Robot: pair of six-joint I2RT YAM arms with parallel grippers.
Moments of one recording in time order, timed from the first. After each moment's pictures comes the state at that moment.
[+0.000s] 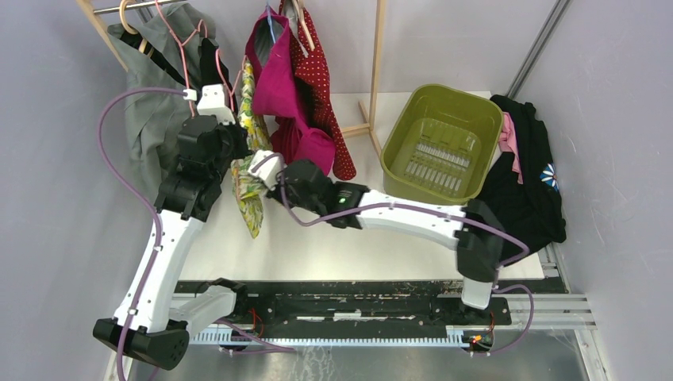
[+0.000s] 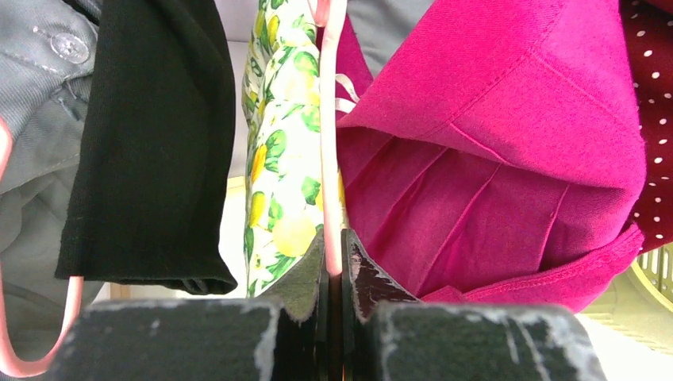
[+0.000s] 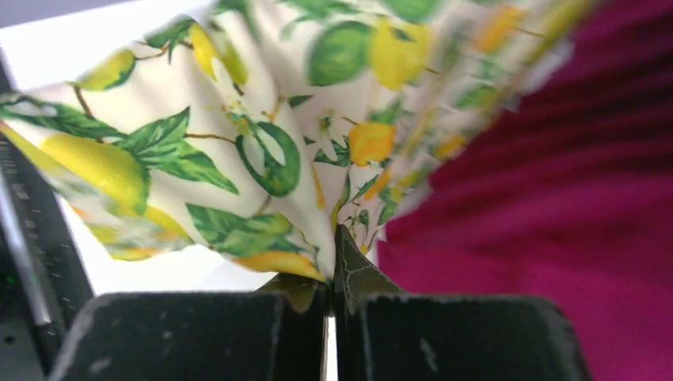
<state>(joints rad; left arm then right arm) -0.27 1.03 1.28 -0.52 -0.21 -0.18 1.16 1.89 1.61 -0.03 0.13 -0.17</state>
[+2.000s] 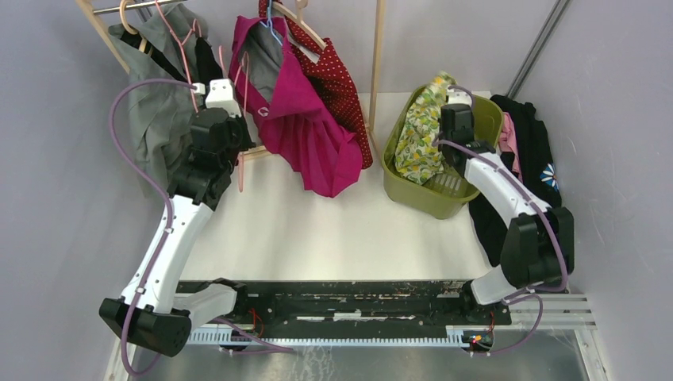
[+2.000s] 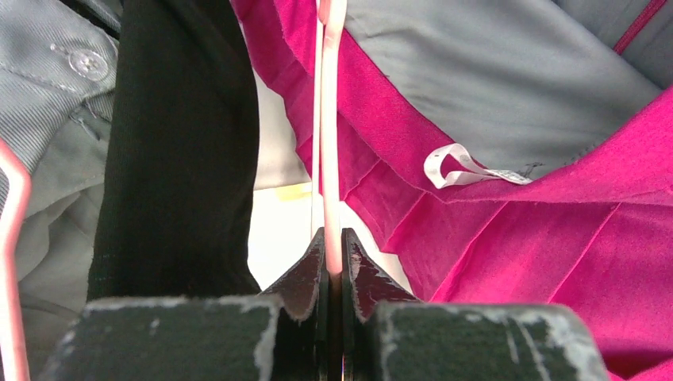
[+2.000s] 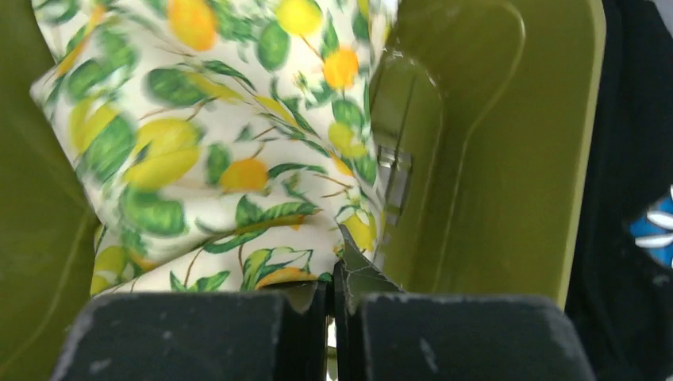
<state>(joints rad) -0.27 1.10 1.25 -0.43 -0.31 -0.15 0.21 1.56 1.23 -0.26 0.45 0.09</state>
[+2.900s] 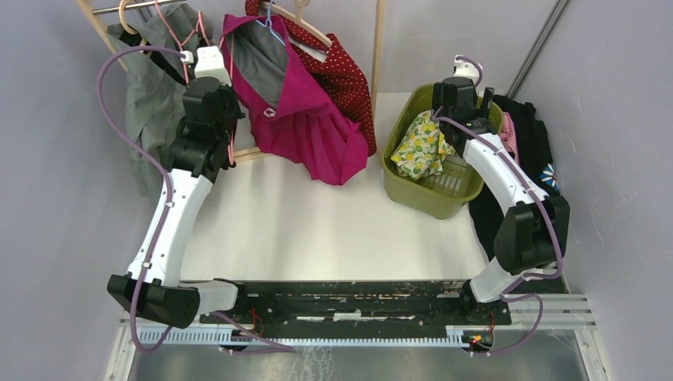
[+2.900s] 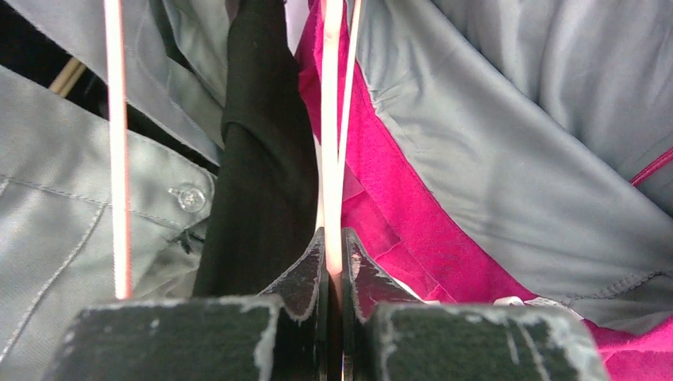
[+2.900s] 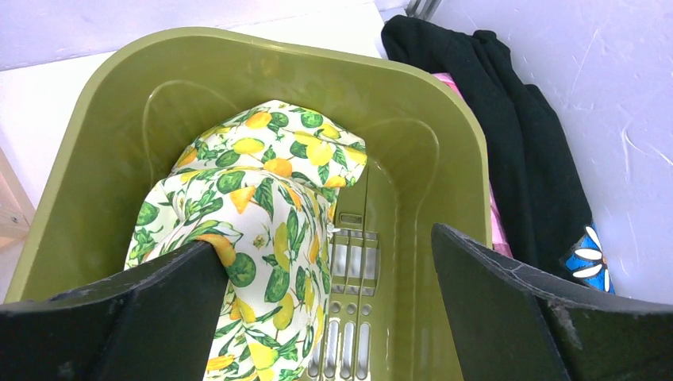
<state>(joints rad) -0.23 1.27 1.50 -0.42 -0.40 -0.06 0.21 1.63 1.43 -0.26 0.62 0.10</state>
